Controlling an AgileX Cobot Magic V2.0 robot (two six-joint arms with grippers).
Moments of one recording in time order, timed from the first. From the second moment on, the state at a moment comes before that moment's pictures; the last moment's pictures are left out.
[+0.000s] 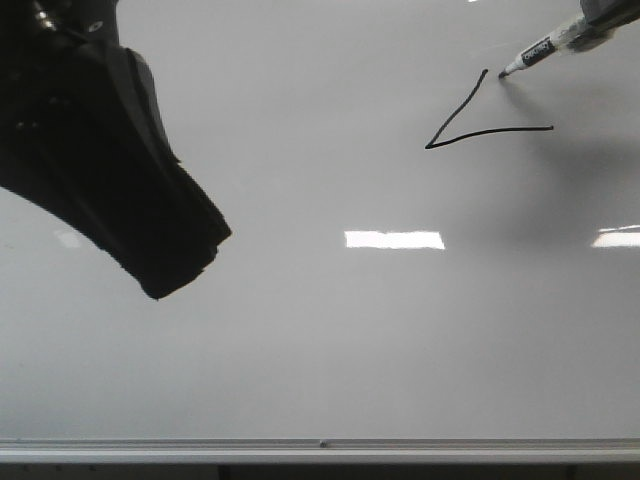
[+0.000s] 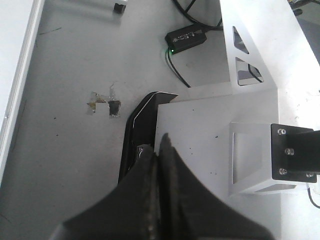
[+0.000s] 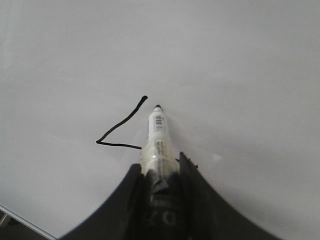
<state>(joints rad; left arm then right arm) -0.59 1.39 -1.02 -0.70 1.14 1.09 -0.11 1.38 -1.11 0.86 0.65 -0.89</state>
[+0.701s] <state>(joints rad) -0.59 1.39 -1.02 -0.70 1.14 1.09 -0.11 1.38 -0.97 0.79 0.67 -0.84</state>
